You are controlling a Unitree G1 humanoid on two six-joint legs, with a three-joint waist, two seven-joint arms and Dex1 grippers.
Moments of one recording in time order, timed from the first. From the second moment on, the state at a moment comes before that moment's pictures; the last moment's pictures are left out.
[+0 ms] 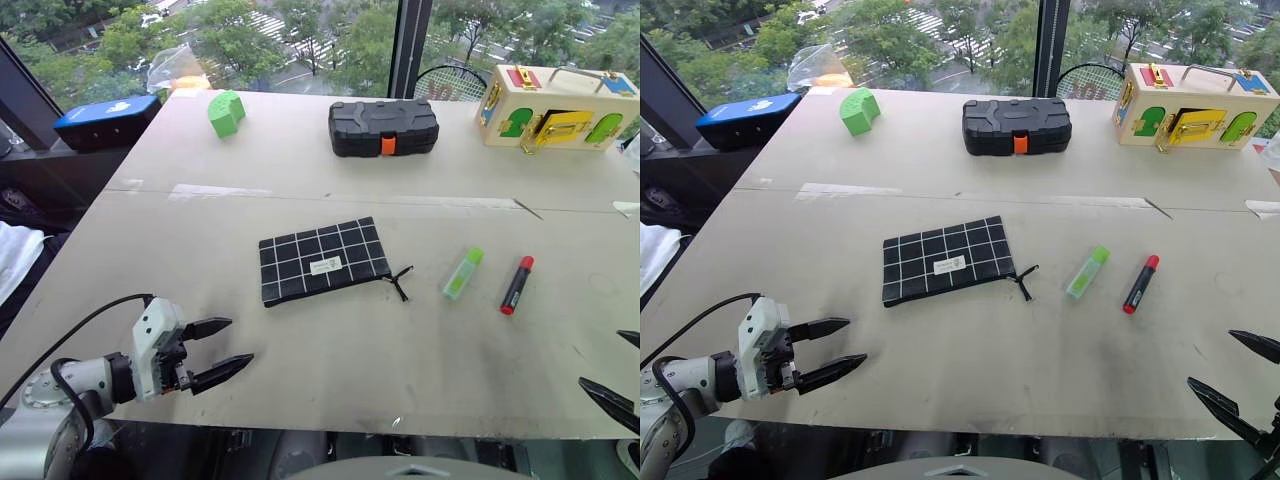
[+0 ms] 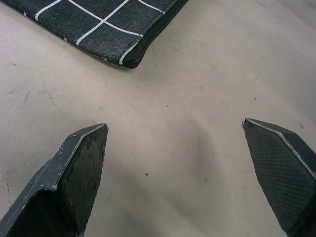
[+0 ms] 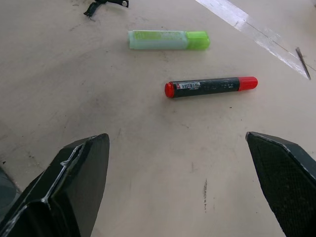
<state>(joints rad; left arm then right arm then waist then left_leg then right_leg) 0.40 0.81 0.36 -0.28 -0.55 0.36 -1.12 0.76 -0.60 -0.84 -0.48 0.47 0.10 1.17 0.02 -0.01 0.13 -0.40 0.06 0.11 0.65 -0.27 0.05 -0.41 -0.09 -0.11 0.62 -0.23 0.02</state>
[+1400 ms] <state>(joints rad) -0.38 0.69 -0.17 0.53 0.36 -0.92 -0.63 0.62 -0.67 -0.44 -0.94 0.58 0.32 0.82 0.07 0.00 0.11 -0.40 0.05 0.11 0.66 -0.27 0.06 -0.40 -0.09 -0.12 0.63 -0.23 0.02</state>
